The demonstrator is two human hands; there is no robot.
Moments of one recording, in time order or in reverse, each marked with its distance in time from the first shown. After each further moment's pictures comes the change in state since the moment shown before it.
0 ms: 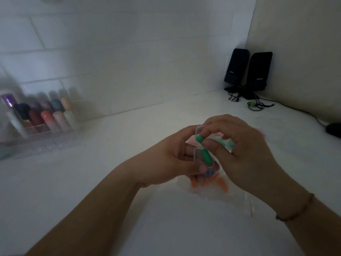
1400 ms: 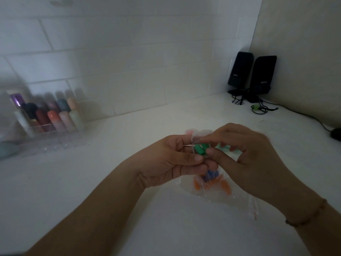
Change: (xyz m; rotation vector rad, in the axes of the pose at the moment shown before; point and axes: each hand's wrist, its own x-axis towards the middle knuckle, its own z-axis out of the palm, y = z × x) left_hand 0.001 -0.009 -0.009 -0.560 -0.035 -0.103; right_hand -0.006 0.006 -0.007 -0.026 -0.091 -0.055
